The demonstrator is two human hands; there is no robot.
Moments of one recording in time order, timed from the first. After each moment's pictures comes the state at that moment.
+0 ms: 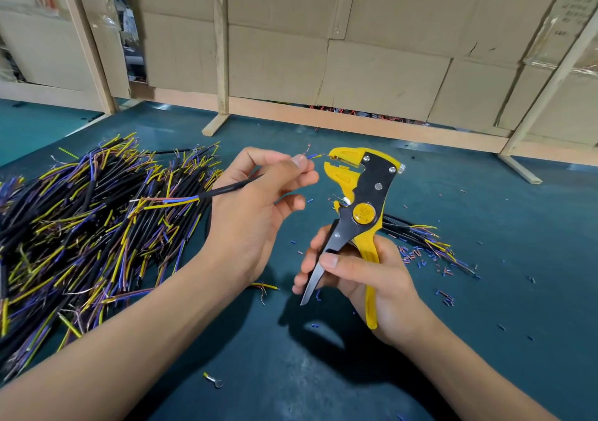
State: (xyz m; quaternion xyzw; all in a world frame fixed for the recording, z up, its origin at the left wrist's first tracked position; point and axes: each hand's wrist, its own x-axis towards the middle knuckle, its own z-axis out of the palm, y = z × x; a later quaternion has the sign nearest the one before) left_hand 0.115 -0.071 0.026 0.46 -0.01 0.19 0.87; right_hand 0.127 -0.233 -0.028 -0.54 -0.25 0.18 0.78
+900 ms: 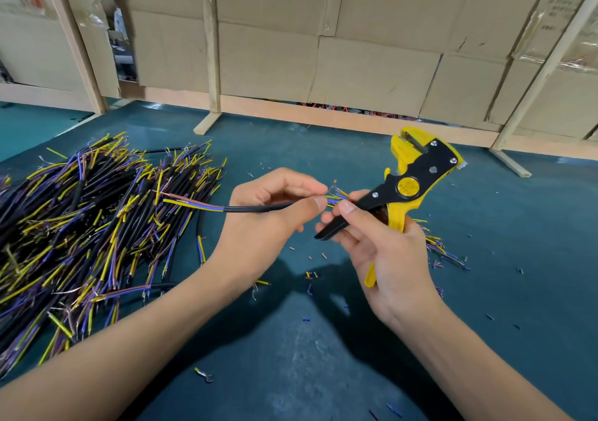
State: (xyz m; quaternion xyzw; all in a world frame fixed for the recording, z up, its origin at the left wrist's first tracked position) left_hand 0.114 -0.081 0.005 0.67 -0.11 0.21 0.70; right_hand 0.137 -0.232 -0.014 -0.48 -0.12 0.00 0.87
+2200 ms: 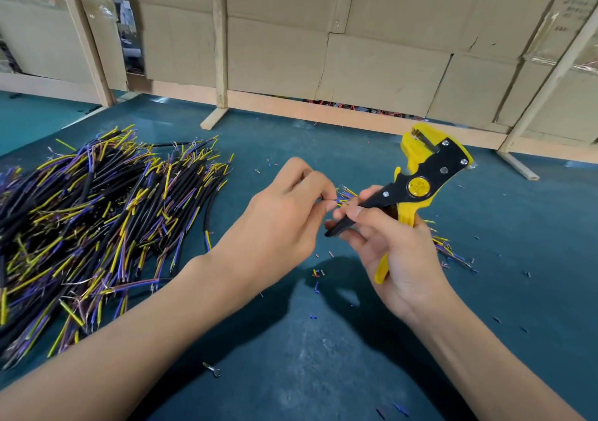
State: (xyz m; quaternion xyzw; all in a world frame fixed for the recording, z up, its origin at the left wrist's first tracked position) left_hand 0.115 -0.072 0.002 0.87 -0.20 0.32 0.31; right_hand 0.141 -0.237 -0.009 -0.49 -0.14 0.06 0.86
